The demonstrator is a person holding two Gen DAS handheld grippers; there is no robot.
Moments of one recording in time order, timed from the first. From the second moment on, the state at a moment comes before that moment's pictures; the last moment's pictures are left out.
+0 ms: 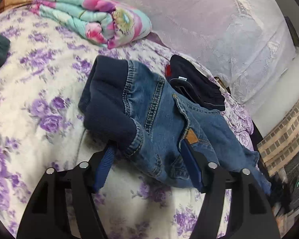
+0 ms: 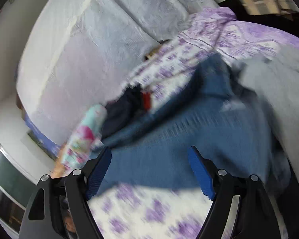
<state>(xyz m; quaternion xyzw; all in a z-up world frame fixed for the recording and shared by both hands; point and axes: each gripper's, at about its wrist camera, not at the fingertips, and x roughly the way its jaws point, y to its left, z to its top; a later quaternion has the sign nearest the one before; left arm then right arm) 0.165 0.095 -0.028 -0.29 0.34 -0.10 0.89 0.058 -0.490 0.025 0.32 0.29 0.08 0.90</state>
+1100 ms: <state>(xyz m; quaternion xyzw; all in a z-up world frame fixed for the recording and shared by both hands) 0.200 0.103 -0.027 -0.34 0.34 -0.10 0.87 0.131 -0.503 -0.028 0.42 0.34 0.09 0.83</state>
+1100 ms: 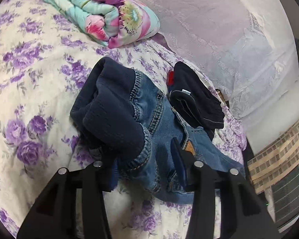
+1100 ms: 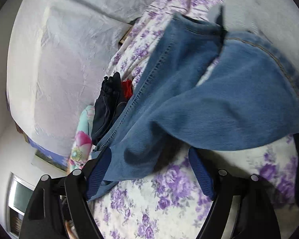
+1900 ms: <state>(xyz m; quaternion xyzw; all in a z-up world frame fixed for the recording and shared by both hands) 0.033 0.141 -0.026 -0.33 0.42 -0.17 0.83 -0.040 -0.517 -0.015 0.39 0.39 0.13 0.82</state>
